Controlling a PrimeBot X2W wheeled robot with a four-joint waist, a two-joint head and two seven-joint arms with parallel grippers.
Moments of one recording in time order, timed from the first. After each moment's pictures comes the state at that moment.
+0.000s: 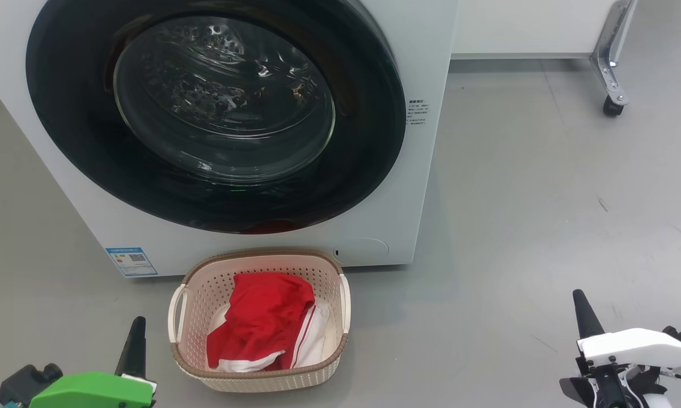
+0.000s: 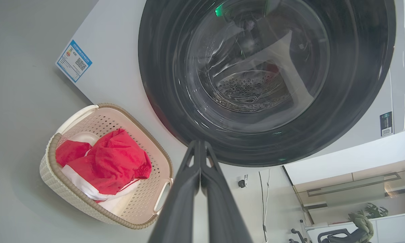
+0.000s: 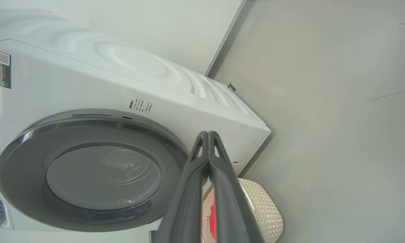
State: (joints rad) left arm 0.04 0.09 -0.09 0.19 -1.28 -0.04 -0.03; right arm 0.00 -0.06 0.02 0.29 1.27 0.09 -0.02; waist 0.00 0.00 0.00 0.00
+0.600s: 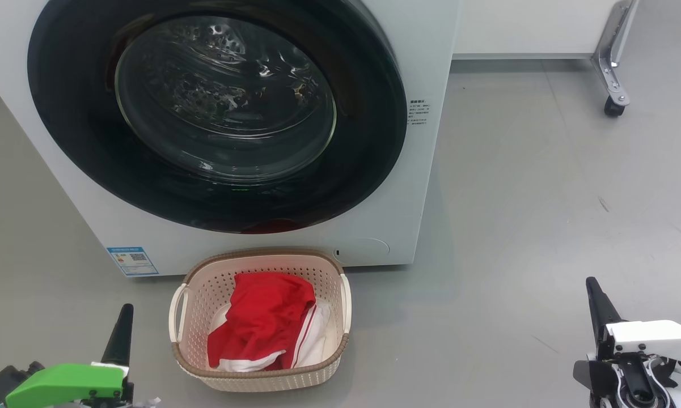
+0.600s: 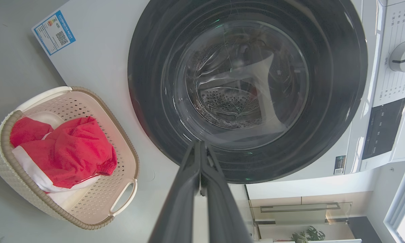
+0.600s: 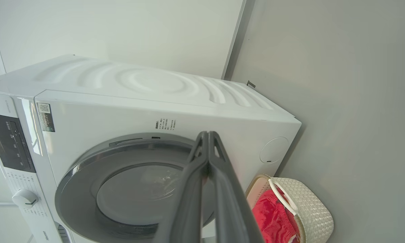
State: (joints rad) left arm -0.01 0.09 -0.05 0.22 -1.52 -0.08 0.01; right arm -0.03 -0.06 -0.04 0.29 1.50 0.10 0.03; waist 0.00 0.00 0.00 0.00
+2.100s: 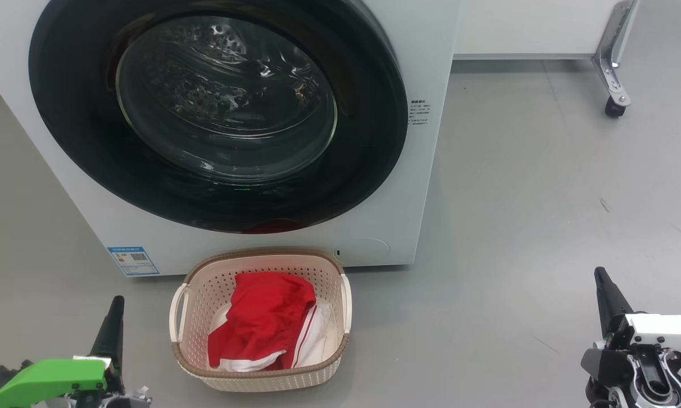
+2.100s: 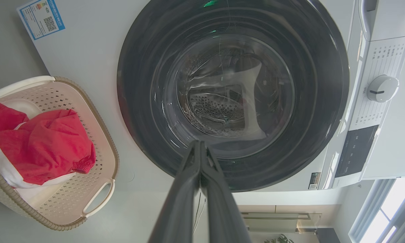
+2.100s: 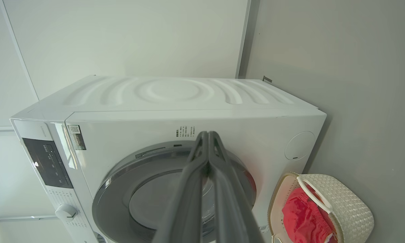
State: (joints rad) left arm -0.04 0.09 -0.02 0.26 -1.67 -0.12 0.03; right arm -0.05 -0.06 -0.09 0.28 1.64 0.12 0.07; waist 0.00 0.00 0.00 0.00
